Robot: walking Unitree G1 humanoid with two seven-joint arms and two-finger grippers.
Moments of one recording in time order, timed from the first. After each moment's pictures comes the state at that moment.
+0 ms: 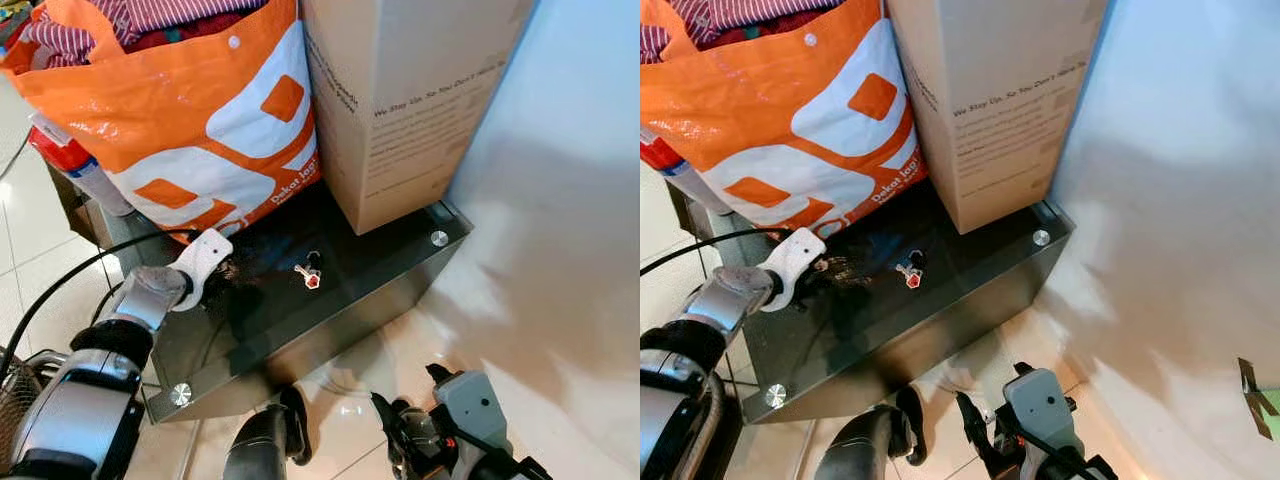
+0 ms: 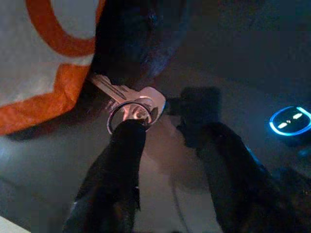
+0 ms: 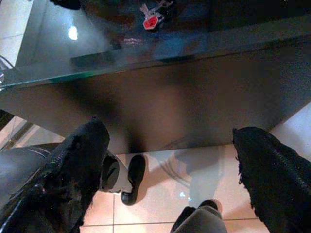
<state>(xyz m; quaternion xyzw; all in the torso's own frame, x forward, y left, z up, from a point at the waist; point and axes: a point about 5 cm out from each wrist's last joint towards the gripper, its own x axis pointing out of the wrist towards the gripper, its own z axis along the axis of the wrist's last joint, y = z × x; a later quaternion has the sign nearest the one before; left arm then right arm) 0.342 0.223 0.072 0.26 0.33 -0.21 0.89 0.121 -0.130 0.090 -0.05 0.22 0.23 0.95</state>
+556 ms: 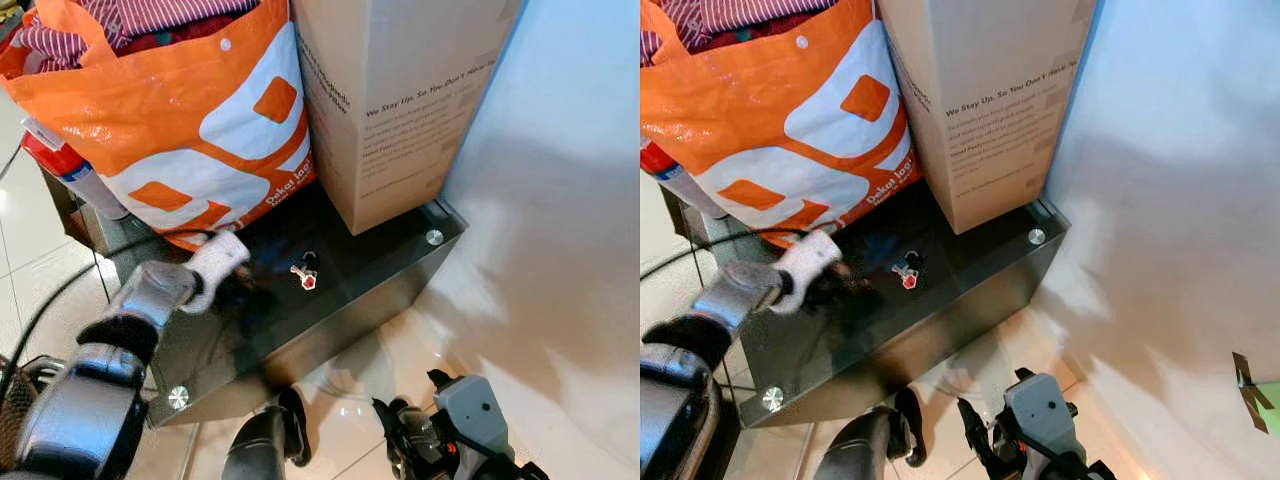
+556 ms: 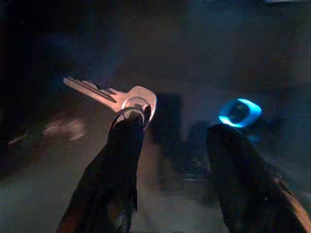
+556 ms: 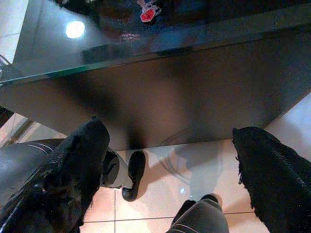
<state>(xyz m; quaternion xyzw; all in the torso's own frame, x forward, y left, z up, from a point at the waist) 0.331 0.198 0.067 0.25 0.34 -0.37 0.83 0.118 -0.130 0.088 -0.05 0.23 0.23 0.94</state>
